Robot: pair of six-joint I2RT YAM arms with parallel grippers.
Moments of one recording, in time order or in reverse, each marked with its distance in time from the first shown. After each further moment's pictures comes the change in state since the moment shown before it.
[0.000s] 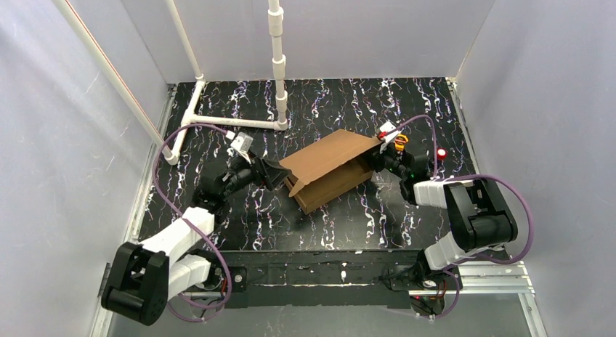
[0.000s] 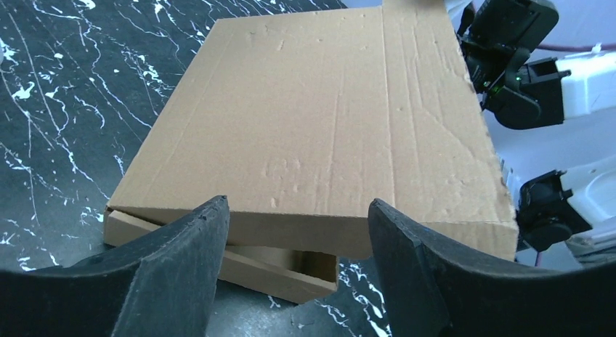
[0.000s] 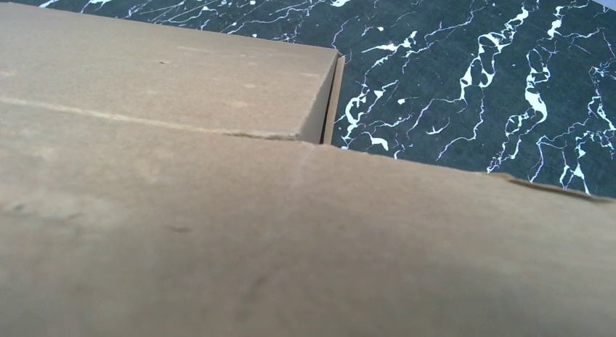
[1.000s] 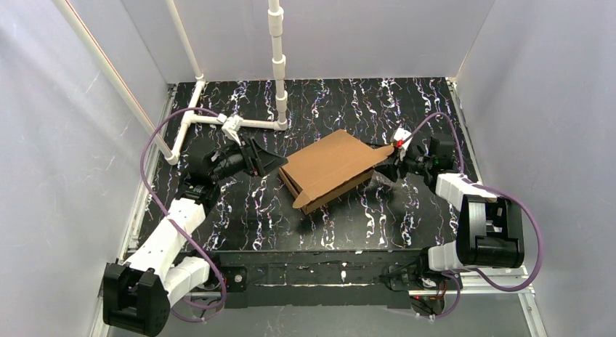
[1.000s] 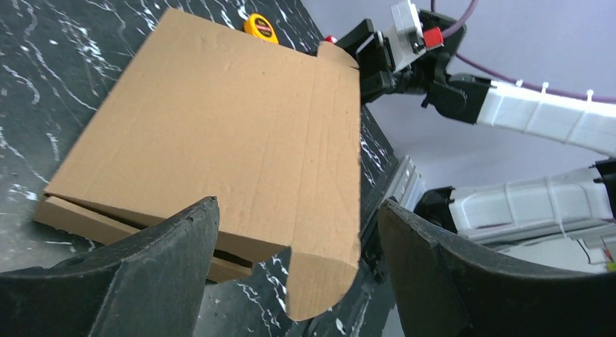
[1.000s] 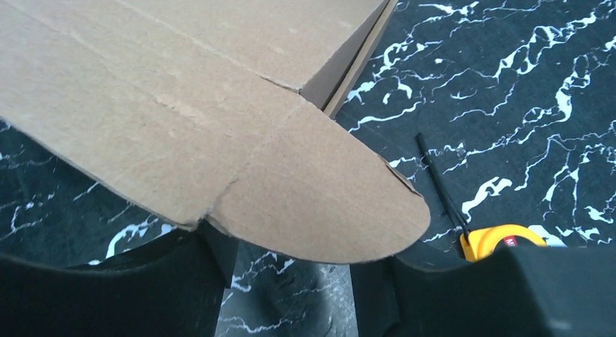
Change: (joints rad) left arm 0.097 -0.109 0.244 -0.410 0.145 -0.205; right arm -0.259 -0.137 0.116 -0.603 -0.455 -0.480
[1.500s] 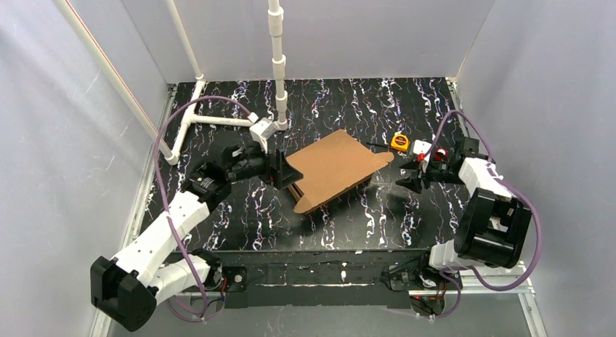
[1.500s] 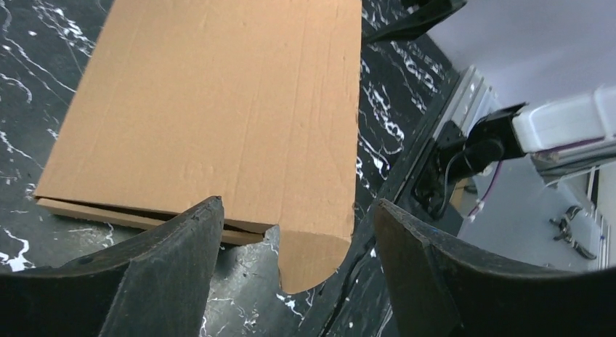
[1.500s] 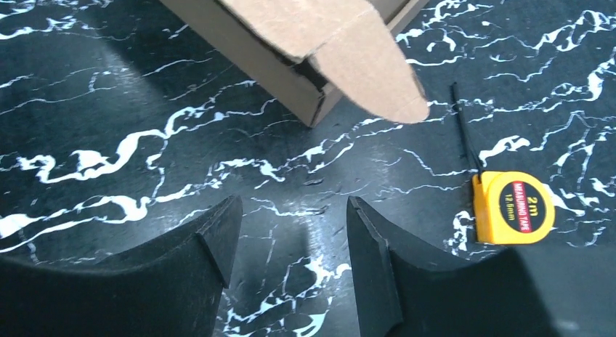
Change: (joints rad) left arm -0.251 0.011 0.205 -0.415 -0.176 0.358; right arm -0.240 0.015 0.226 -0.930 -0.167 -0.836
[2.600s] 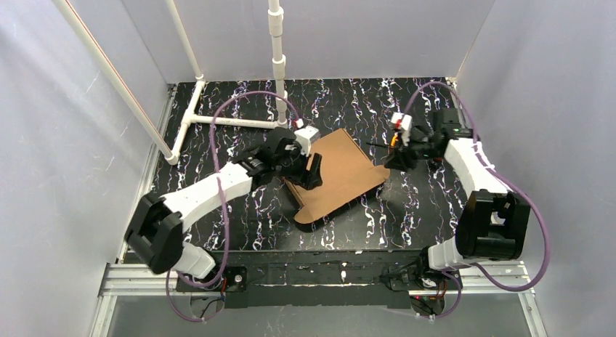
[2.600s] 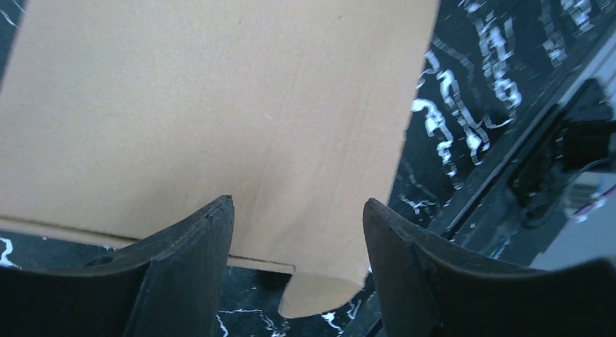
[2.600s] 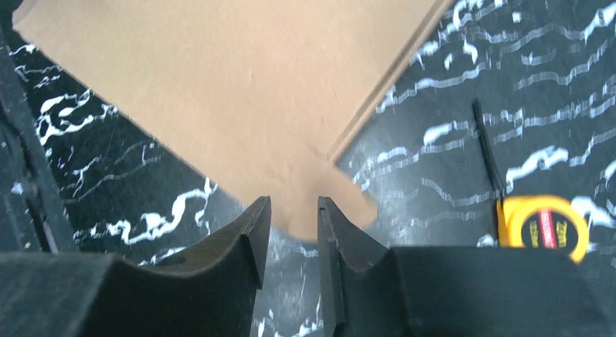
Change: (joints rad) left arm -0.242 0.480 0.209 -0.130 -0.315 0.096; right arm 0.168 0.053 0.278 -0.172 0.165 0.392
